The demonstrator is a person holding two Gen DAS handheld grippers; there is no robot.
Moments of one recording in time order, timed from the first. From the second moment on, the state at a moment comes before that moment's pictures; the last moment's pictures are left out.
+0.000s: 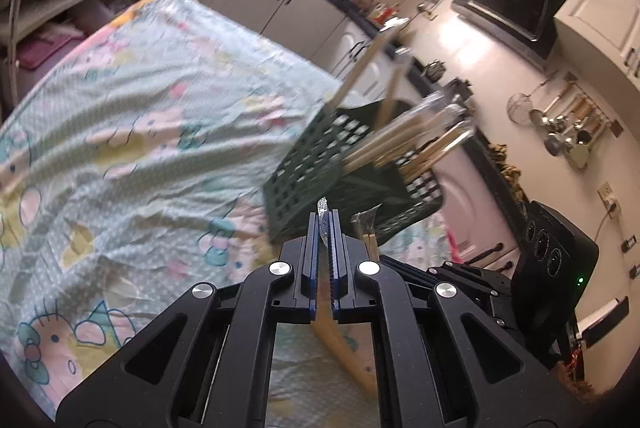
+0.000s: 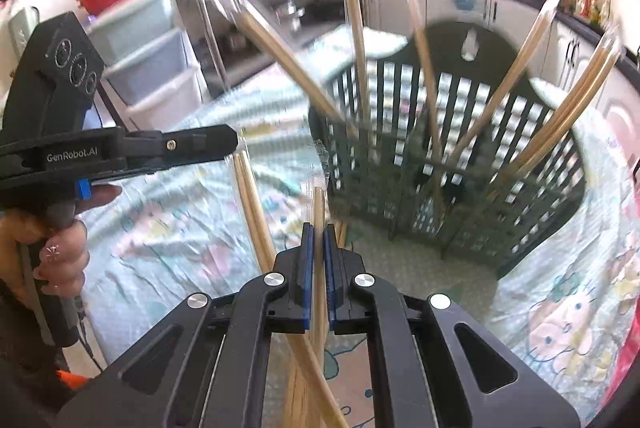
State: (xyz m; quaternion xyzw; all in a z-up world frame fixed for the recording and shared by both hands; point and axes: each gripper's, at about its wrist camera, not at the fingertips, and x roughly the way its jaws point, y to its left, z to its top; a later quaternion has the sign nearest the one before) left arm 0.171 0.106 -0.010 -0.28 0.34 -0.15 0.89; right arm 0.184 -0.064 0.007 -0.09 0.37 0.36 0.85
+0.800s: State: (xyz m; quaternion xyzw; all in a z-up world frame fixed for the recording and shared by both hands) left arm 0.157 0.048 0.104 -0.21 0.26 -0.23 0.91; right arm 0.155 -0.109 0.099 -0.05 0.24 0.35 0.90
